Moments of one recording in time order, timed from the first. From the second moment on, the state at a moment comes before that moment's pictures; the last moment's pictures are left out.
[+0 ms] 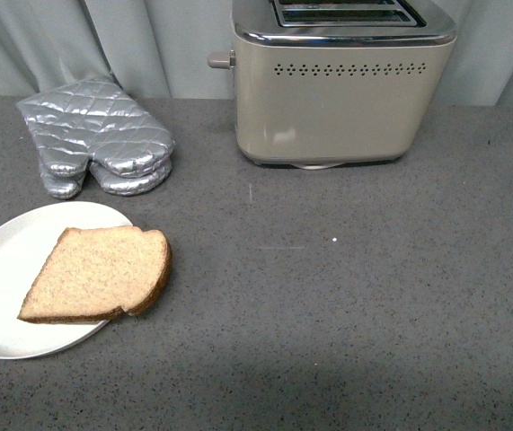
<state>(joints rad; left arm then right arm) 0.00 0.00 0.02 0.00 0.00 0.00 0.00 0.00 0.01 0.00 0.00 0.00</state>
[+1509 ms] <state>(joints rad) 0.20 1.64 0.46 0.36 0.14 -0.18 0.00 0.00 0.01 0.00 0.00 0.00</state>
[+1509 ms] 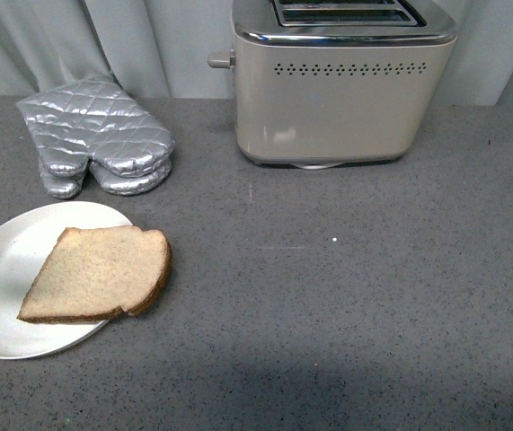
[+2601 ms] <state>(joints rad) 0.18 1.95 0.70 0.13 0.10 -0.05 0.00 0.00 0.01 0.00 0.00 0.00</state>
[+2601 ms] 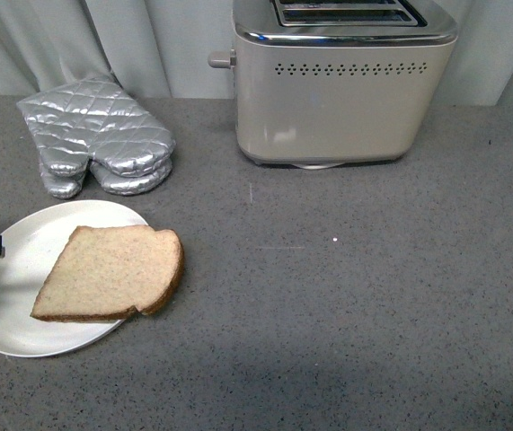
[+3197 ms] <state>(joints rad) 0.01 1.79 0.70 0.08 0.27 -0.31 0.00 0.00 0.01 0.00 0.00 0.00</state>
